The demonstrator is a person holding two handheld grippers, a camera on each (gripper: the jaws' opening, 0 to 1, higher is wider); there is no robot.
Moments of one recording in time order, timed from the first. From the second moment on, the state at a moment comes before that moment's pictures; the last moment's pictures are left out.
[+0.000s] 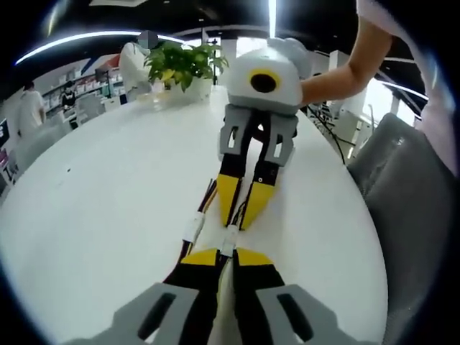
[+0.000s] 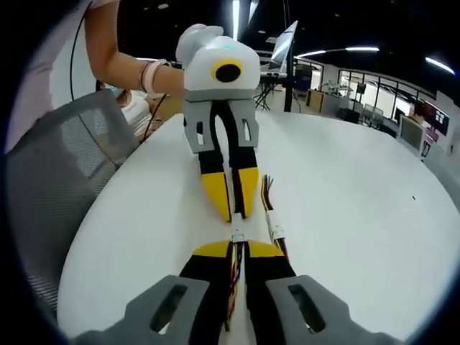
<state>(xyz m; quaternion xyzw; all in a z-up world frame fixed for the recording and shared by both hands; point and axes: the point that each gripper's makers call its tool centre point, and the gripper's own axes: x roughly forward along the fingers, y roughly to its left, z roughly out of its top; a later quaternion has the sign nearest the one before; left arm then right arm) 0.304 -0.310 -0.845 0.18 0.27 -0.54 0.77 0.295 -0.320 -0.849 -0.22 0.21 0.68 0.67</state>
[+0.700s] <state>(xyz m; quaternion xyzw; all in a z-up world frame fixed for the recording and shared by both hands) 0.275 -0.275 -0.790 0.19 0.24 -0.48 0.82 0.289 -0.324 -0.833 -0.21 0.19 0.65 0.70</state>
